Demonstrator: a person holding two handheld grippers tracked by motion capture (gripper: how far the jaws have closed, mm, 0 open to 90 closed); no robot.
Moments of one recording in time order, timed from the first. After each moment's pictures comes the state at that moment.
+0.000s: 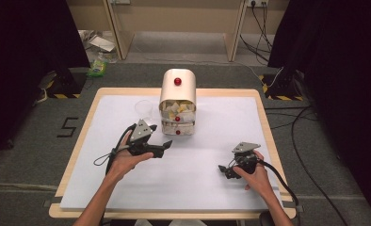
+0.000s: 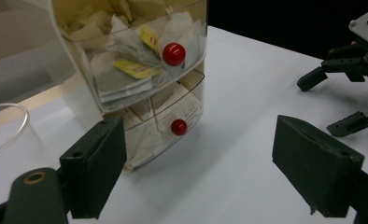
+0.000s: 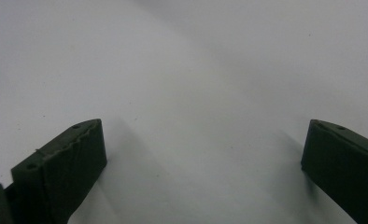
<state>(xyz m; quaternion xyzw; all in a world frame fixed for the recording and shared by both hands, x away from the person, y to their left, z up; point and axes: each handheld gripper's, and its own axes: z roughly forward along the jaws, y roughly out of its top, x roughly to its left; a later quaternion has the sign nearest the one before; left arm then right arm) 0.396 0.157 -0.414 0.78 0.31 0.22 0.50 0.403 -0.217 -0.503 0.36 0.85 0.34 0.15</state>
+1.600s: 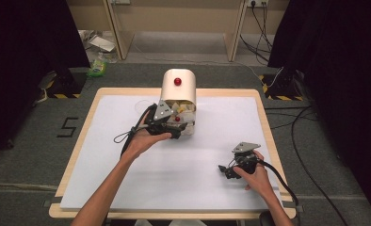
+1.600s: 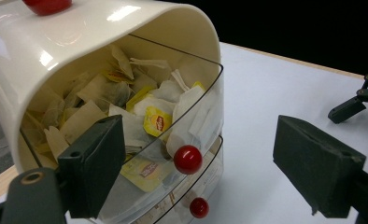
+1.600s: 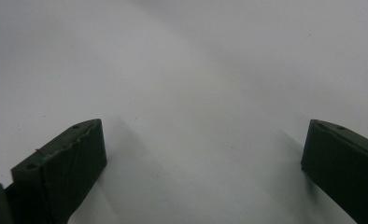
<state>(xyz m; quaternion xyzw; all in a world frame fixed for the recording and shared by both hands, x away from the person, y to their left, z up) 0.444 0.108 -0.381 0.80 0.28 0.26 0.47 0.403 -0.217 -0.503 0.36 0.85 0.35 0.15</state>
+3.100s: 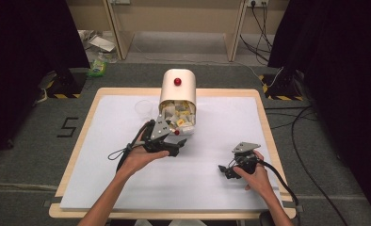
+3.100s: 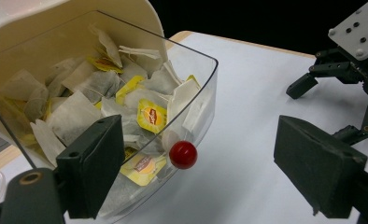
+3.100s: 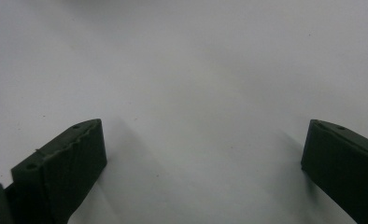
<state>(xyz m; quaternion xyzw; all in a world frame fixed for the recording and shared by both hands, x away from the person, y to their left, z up) 0.393 0.110 -0.391 0.80 0.26 0.26 0.47 0.403 -0.217 -0.503 0.36 0.85 0.35 0.15</state>
